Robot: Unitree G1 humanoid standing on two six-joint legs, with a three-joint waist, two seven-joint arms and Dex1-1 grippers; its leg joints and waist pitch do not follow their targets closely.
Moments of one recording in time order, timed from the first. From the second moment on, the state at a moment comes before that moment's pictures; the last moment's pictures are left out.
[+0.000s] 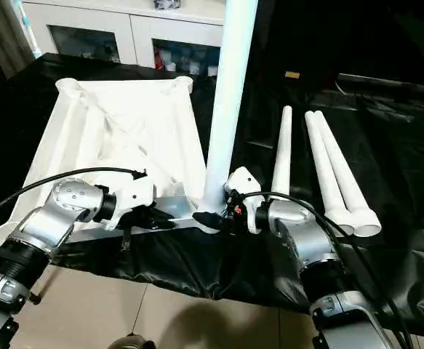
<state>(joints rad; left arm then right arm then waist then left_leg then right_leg) -0.60 0.41 -0.35 0.54 0.07 0.03 -1.21 -0.49 -0.28 0.16 0.56 0.11 0.13 1.00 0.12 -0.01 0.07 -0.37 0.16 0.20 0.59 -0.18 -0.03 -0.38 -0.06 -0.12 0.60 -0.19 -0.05</state>
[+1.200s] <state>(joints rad) -0.66 0.20 -0.31 0.67 0.15 0.10 -0.88 -0.62 -0.09 0.02 0.86 0.04 -0.01 0.47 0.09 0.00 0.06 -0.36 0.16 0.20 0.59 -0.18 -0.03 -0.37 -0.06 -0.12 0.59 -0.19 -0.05</state>
